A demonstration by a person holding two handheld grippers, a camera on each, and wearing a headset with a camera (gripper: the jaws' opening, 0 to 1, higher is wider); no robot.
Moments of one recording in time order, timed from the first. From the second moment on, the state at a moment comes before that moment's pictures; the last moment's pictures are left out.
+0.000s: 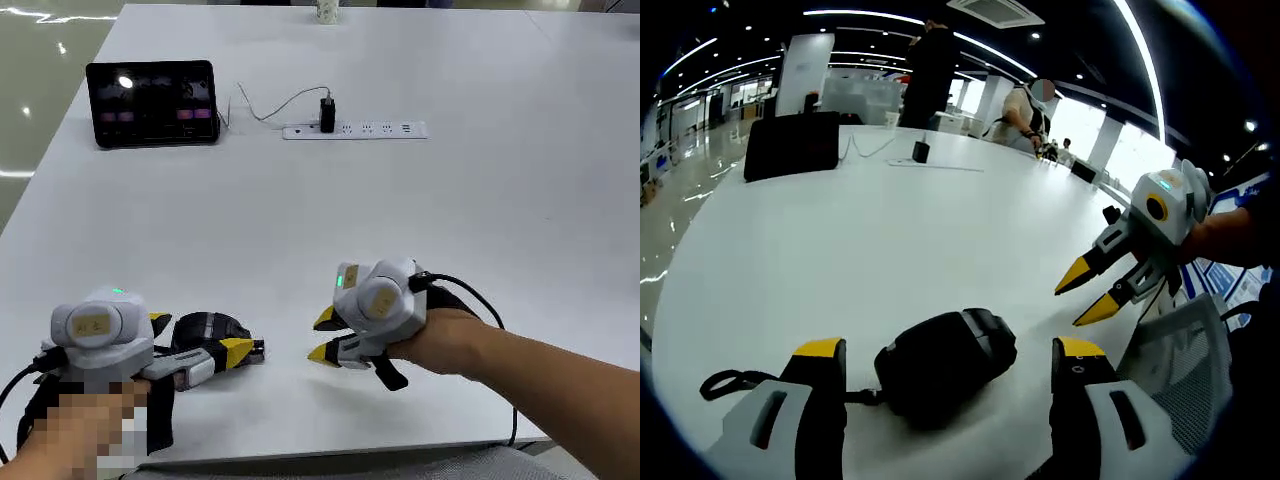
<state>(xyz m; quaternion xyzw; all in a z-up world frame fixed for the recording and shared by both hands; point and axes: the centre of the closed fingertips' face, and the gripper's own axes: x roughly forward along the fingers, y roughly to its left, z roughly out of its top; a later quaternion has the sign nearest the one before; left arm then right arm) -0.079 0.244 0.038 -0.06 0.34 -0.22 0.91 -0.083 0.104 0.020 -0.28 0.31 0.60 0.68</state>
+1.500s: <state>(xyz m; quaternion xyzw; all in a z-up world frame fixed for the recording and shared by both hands) -0.122 0.295 0.054 0.03 0.36 -0.32 0.88 -0.074 -0.085 0.050 -0.15 0.34 0.48 0.80</state>
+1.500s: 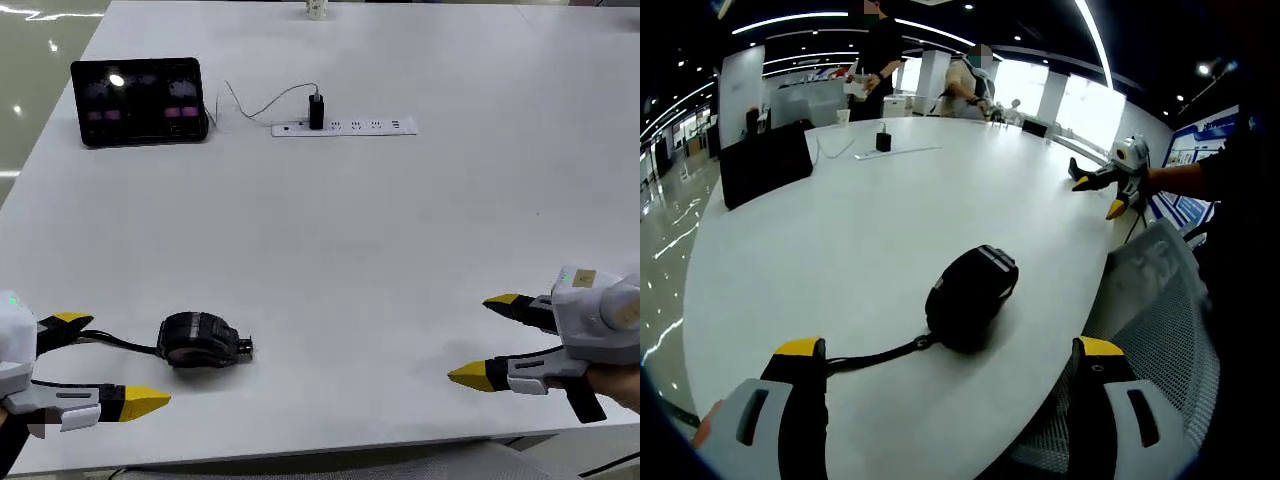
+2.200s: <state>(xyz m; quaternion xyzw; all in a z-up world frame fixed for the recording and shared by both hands) -0.119 0.305 0.060 0.01 0.37 -0.33 0.87 -0.075 -0.135 0.048 -0.14 0.35 0.45 0.81</state>
